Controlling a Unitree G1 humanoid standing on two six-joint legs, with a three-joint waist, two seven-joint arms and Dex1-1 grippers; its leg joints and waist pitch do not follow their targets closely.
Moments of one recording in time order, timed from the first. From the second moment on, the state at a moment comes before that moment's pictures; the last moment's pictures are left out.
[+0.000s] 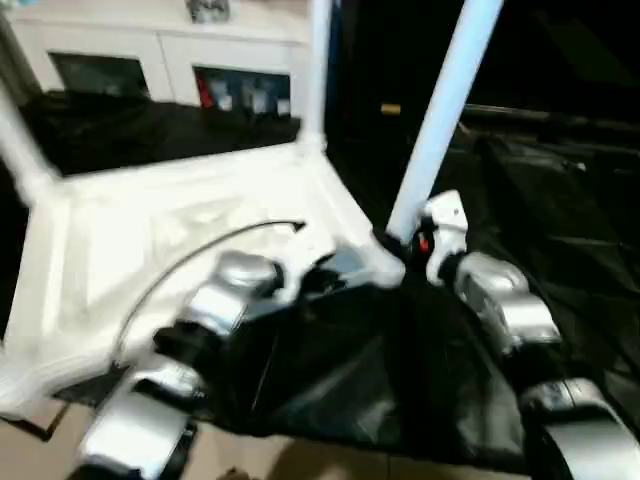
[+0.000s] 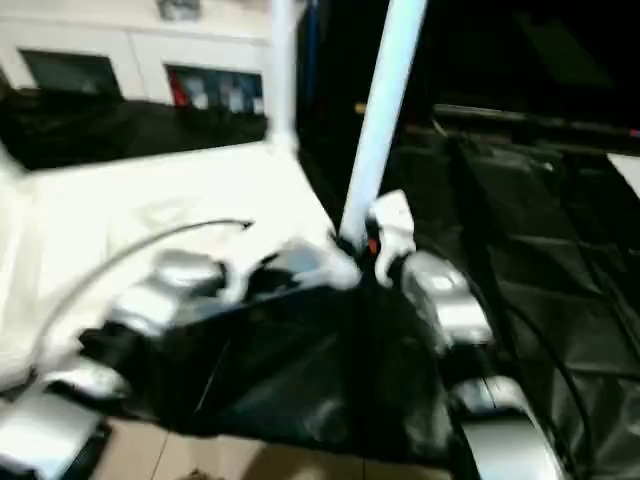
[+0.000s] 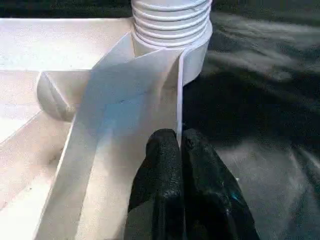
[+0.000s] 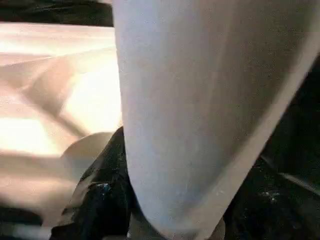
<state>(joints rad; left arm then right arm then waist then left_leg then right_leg) -0.69 0.11 -0.28 0.69 0.09 0.26 -0.75 -0.66 -0.20 0.02 0.77 0.16 0.12 0.47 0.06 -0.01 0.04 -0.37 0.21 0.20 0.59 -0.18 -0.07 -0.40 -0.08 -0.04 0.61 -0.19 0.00</state>
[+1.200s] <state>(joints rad) -0.69 0.18 -0.29 0.65 0.10 0.23 -0.85 -0.66 -0.19 -0.02 0.79 0.18 0.12 0.65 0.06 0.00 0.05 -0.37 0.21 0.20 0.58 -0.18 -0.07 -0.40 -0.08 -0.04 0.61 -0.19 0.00</state>
